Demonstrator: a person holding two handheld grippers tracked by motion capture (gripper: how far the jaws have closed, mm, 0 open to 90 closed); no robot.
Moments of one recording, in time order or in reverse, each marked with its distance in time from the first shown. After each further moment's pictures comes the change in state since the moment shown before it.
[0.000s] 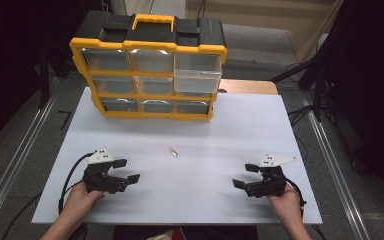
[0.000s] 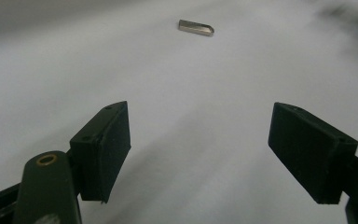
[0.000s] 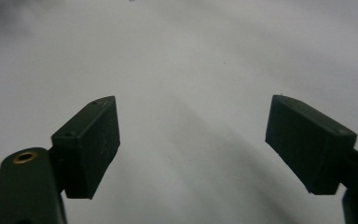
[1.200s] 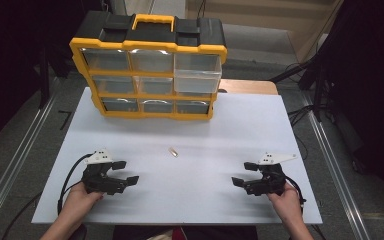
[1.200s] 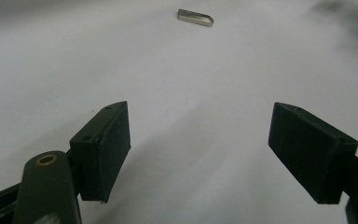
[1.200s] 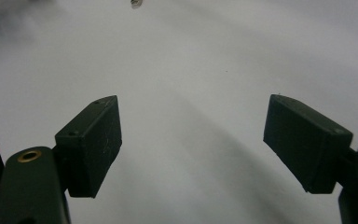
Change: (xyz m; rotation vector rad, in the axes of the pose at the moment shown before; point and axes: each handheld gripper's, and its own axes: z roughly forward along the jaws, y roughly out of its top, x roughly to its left) left arm 0.002 -0.004 -0.001 0.017 -0.027 -0.007; right arm 0.001 0.006 0.000 0.000 0.014 0.003
